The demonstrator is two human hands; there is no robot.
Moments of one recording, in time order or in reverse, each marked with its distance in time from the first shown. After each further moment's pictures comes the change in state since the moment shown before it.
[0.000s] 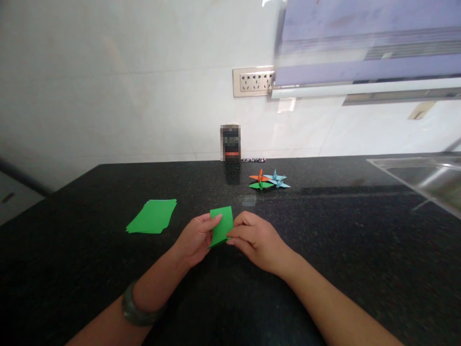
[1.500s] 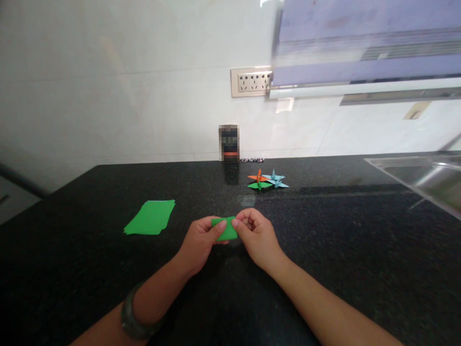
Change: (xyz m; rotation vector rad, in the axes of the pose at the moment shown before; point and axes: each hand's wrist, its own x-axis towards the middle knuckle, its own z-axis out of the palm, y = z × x) left_hand -0.006 -0.008 0.010 0.367 0.062 0.230; right_hand 0.008 -0.002 0.022 0.653 0.408 0.665
